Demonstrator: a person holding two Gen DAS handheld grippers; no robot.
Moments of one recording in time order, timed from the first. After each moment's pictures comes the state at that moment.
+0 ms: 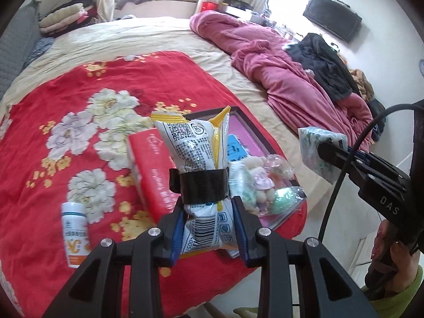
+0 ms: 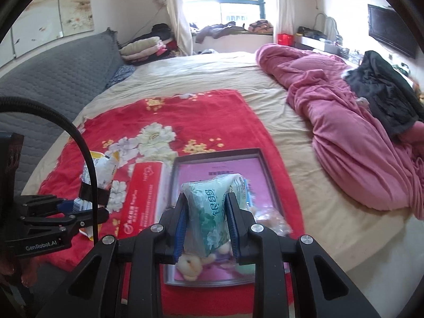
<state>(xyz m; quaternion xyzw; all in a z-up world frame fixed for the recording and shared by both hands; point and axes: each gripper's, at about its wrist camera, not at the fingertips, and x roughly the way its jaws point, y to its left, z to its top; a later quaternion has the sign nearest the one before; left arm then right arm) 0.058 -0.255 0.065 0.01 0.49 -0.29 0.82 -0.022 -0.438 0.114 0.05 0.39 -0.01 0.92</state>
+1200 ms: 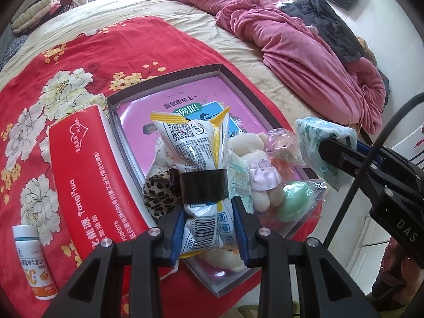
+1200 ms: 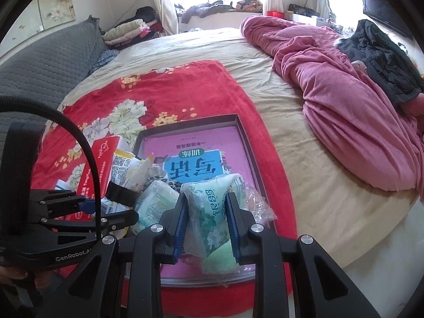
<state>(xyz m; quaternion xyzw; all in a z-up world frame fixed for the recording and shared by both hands) 0.093 -0.345 -0.021 0.06 0.55 -0.31 0.77 0.005 -0.486 0.042 0.06 0.44 -0.03 0.90</state>
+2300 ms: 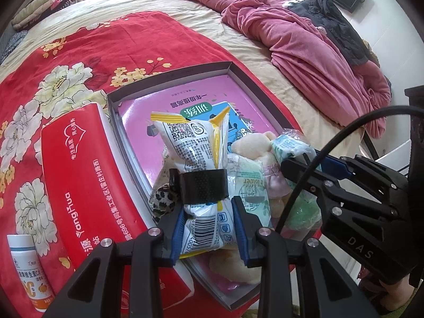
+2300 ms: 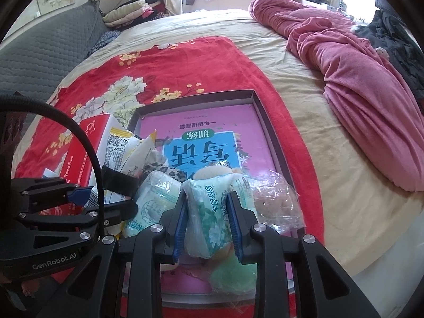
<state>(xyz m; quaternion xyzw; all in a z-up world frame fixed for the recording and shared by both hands) 0.112 -0.344 -0.037 0.06 0.56 -0.30 0.77 0.046 -0.470 -0.007 0.06 0.48 -0.02 0.87</state>
